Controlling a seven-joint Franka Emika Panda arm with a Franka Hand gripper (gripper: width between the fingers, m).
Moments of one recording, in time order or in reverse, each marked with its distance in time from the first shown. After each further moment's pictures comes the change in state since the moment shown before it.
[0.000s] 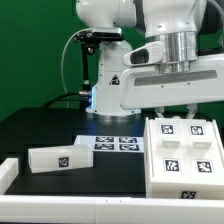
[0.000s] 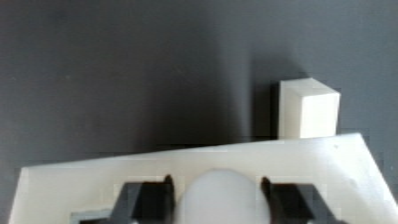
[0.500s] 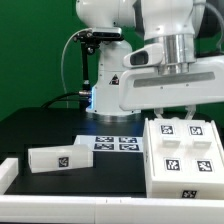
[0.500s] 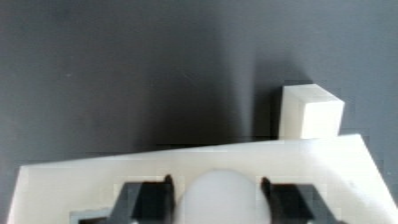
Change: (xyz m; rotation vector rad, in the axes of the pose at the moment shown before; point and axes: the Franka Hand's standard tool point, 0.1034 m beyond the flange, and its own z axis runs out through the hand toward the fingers) arm 0.002 -0.004 0.006 -0.002 0.063 -0.020
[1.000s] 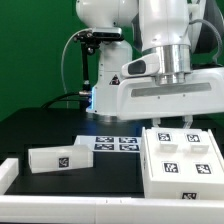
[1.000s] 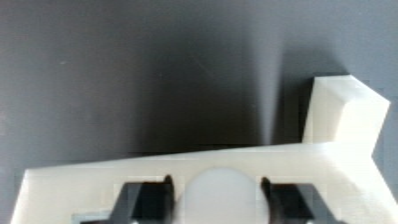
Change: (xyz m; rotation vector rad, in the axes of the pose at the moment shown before) arm -0.003 0.009 0.024 -0.018 0.122 -0.035
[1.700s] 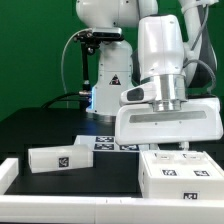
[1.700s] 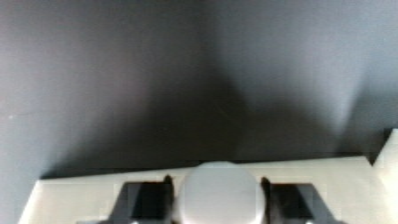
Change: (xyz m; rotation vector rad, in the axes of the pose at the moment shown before) arm -0.012 0.007 0.049 -0.025 0.161 -0.020
